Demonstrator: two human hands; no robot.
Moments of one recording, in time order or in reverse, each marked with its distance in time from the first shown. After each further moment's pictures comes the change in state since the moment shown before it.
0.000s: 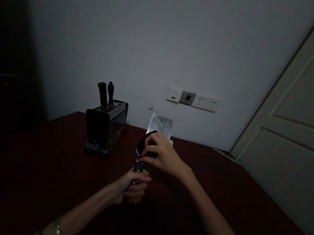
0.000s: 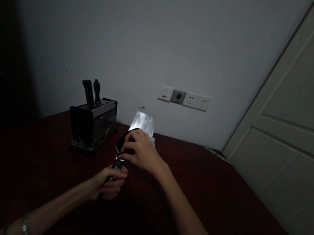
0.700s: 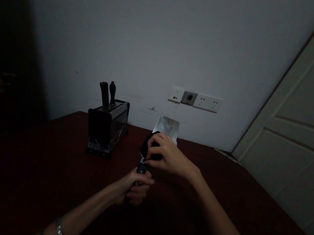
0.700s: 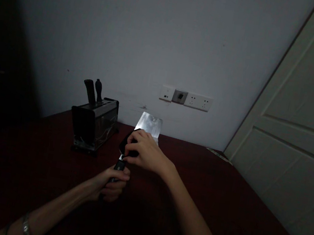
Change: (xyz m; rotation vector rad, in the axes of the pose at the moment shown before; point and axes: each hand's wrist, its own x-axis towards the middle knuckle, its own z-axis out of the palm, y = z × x) left_hand -0.002 0.003 0.006 0.086 0.026 -0.023; right_hand -0.001 -0.007 -0.017 -0.008 -0.106 -0.025
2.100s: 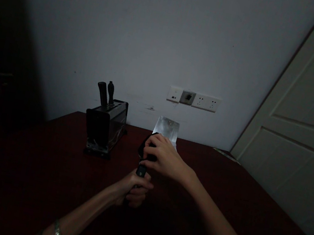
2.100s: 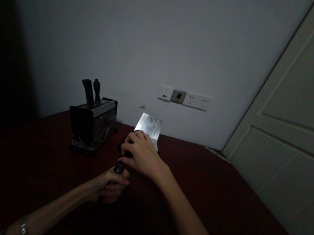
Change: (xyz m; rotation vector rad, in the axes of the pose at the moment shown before) left_hand 0.002 -0.005 -0.003 0.025 0.042 -0.016; right_hand 0.004 -0.009 0.008 -0.093 0.022 0.067
